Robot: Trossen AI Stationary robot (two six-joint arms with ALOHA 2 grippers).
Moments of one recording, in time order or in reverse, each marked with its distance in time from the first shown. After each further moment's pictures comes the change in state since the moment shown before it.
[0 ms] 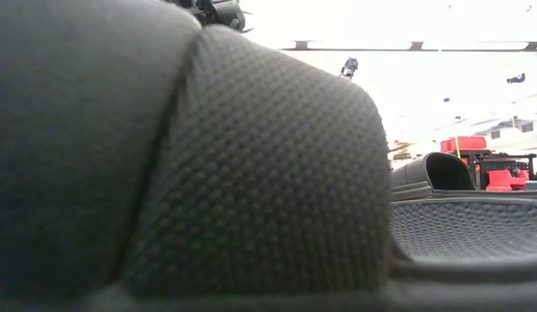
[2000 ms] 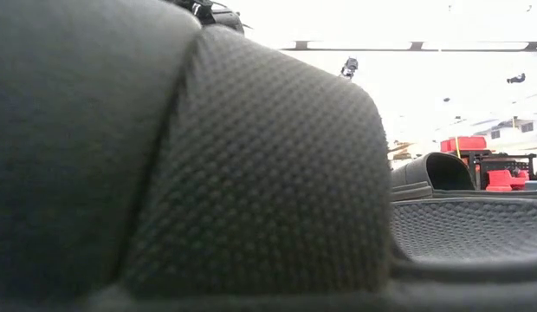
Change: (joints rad) left arm 0.003 0.012 -0.044 -0.036 -0.163 0.001; right arm 0.000 0.000 0.000 0.000 -0.004 0.049
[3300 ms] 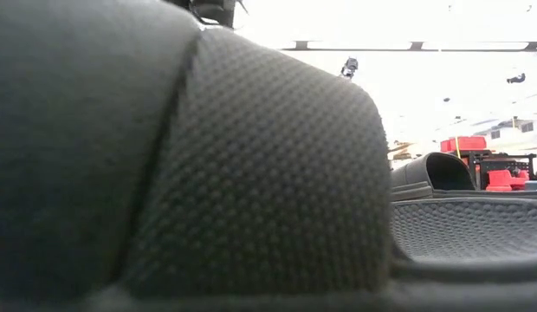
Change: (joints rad) left arm -0.354 -0.030 0.003 -0.567 0.257 -0.829; right arm 0.160 -0.002 -0.187 0.000 -0.018 0.045
